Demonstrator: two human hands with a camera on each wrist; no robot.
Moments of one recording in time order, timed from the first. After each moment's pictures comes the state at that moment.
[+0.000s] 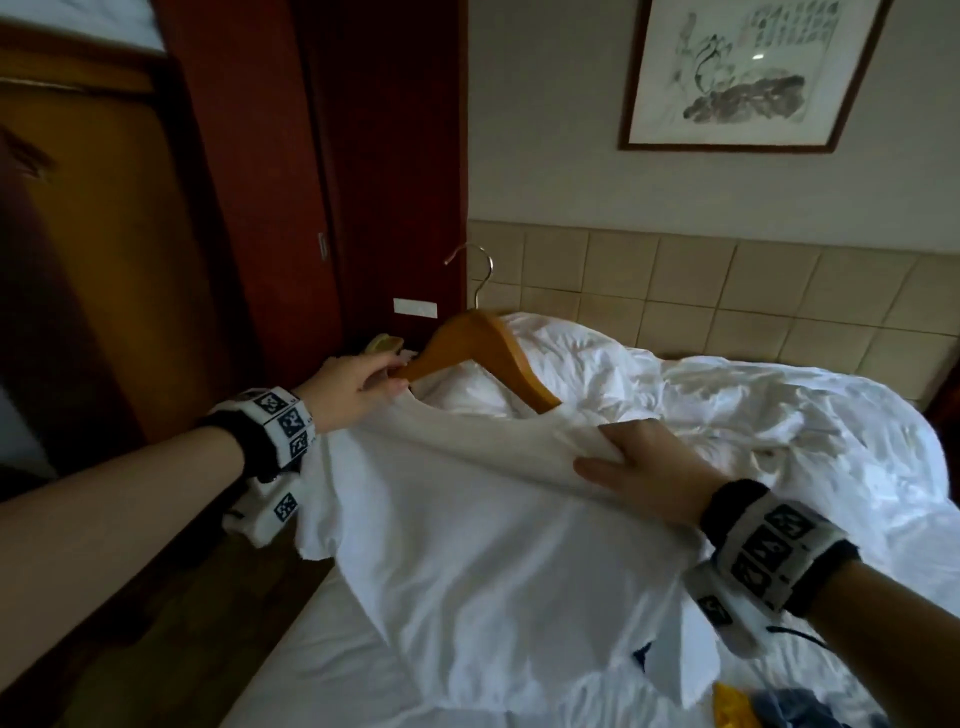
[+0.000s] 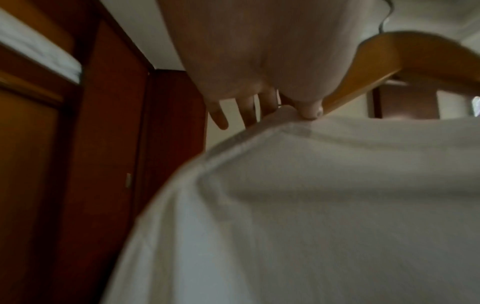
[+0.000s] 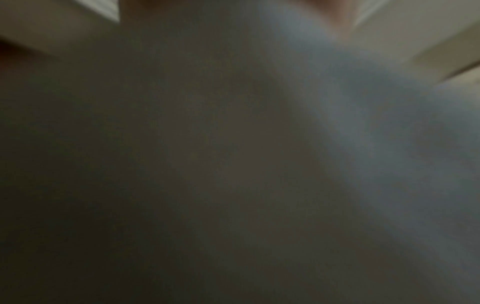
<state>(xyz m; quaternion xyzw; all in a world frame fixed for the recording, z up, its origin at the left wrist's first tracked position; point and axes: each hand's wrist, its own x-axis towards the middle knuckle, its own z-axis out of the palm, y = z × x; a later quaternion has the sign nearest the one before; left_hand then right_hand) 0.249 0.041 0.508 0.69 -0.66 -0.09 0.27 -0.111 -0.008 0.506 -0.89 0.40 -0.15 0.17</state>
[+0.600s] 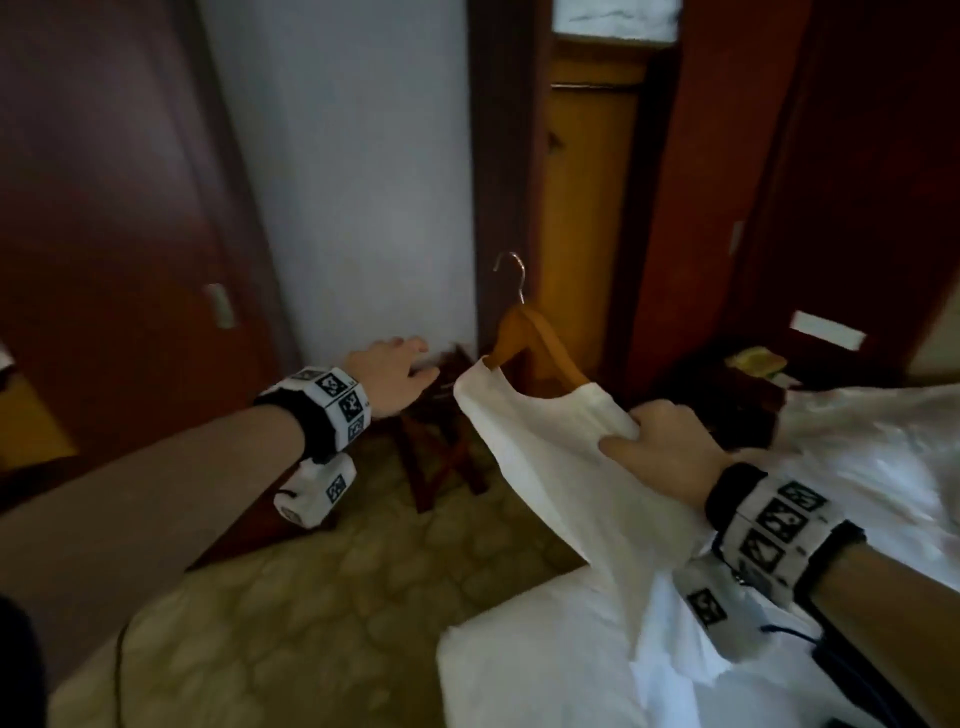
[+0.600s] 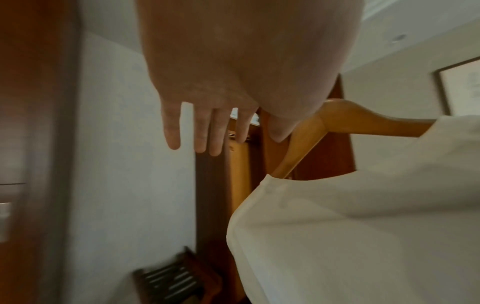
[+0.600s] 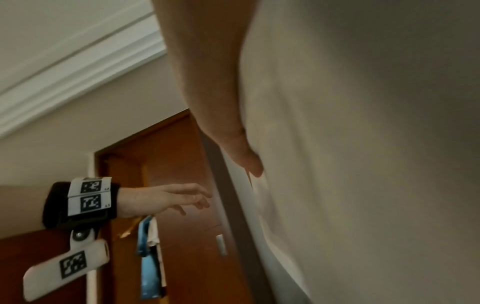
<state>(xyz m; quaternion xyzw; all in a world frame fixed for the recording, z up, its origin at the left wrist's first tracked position) 0.383 0.415 0.514 0.97 -0.25 0.03 0.06 0.191 0.158 0.499 -0.94 0.15 -0.06 0.29</state>
